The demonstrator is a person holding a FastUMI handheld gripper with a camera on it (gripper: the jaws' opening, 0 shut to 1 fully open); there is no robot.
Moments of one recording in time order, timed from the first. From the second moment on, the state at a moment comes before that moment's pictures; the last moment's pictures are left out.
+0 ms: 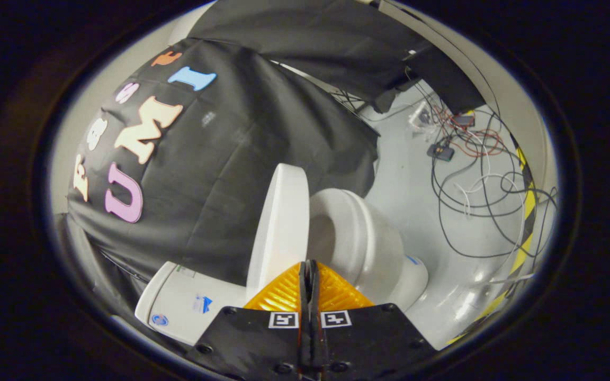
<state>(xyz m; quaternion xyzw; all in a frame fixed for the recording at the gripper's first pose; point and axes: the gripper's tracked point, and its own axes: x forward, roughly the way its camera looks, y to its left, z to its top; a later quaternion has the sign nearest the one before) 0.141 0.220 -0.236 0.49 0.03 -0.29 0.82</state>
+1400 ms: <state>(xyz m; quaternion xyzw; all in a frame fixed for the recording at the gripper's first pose) 0.253 0.407 -0.028 0.22 0.05 -0.17 0.96</state>
